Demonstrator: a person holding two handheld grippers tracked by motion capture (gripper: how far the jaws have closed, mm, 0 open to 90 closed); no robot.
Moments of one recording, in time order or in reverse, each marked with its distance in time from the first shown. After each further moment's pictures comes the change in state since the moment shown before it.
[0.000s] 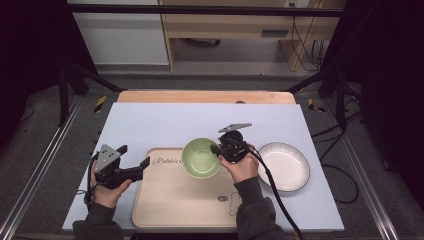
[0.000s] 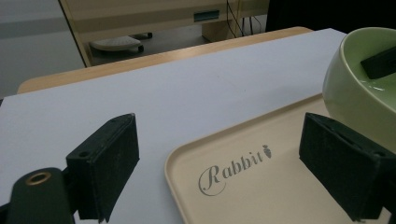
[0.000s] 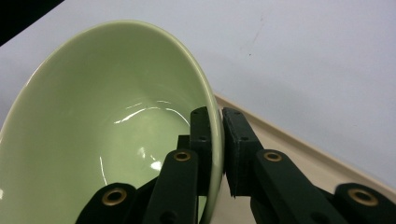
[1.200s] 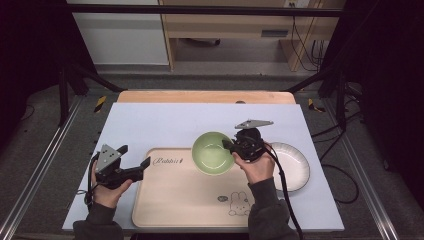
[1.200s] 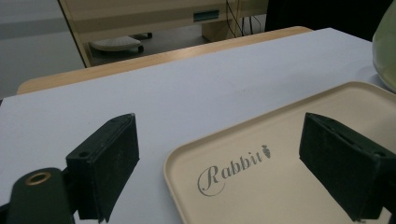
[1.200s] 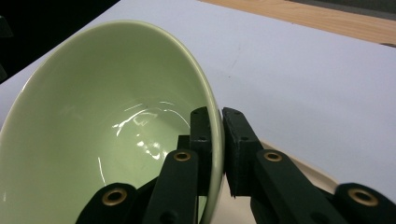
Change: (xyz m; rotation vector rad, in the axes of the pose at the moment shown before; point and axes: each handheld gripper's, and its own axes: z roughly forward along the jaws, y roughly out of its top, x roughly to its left) left arm -0.002 0.000 0.000 0.001 0.000 0.004; right arm -0.010 0.003 -0.052 -0.092 -0.013 0.005
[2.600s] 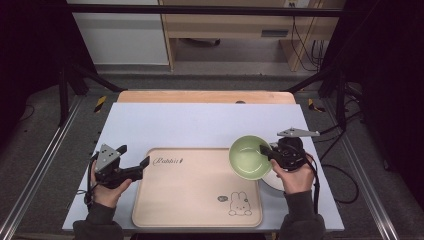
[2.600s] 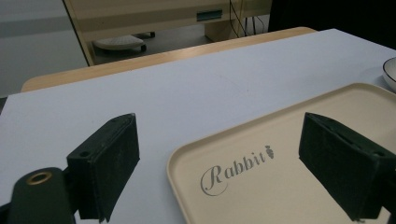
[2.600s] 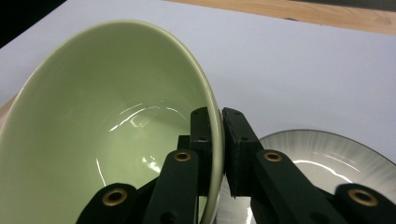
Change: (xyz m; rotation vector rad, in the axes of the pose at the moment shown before) left arm 0.001 0.000 0.000 0.001 0.012 -0.008; right arm -0.056 -0.039 -0.067 -0.022 -0.132 0.078
